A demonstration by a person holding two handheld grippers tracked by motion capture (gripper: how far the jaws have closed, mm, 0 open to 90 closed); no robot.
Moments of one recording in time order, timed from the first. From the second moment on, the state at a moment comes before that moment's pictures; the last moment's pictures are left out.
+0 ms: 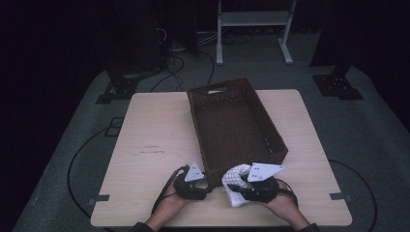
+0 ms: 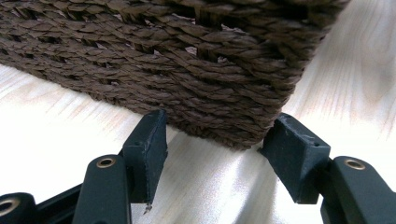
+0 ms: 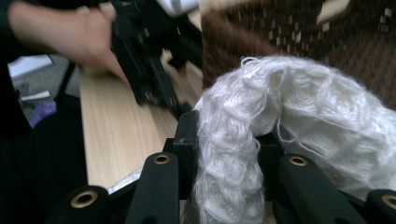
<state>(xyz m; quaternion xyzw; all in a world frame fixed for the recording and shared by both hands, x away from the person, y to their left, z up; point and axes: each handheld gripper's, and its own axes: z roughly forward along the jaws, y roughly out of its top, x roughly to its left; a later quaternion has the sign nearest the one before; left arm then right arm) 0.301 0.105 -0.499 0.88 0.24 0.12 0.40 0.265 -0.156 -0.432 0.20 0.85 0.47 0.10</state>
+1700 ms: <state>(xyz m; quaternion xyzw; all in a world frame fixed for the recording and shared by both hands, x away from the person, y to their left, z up) 0.300 0.105 -0.499 0.88 0.25 0.12 0.40 0.257 -0.177 -0.393 0.18 0.82 0.52 0.14</state>
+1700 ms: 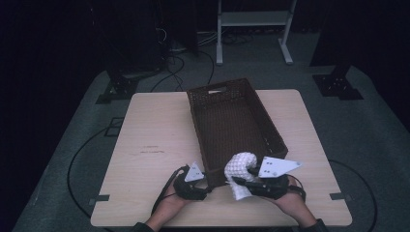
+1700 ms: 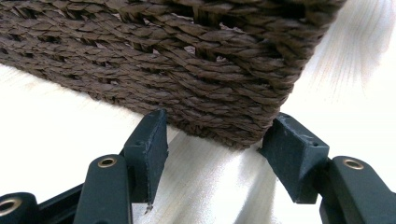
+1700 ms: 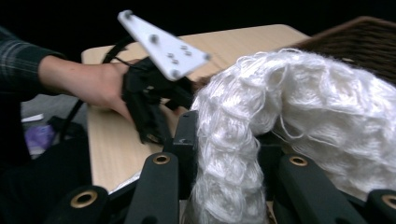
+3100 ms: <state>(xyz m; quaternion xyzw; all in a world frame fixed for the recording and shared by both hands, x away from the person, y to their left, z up) 0.286 0.254 -0.497 0.85 0.37 0.16 0.35 0.271 -0.366 -0.487 0.48 0.78 0.36 0.18</state>
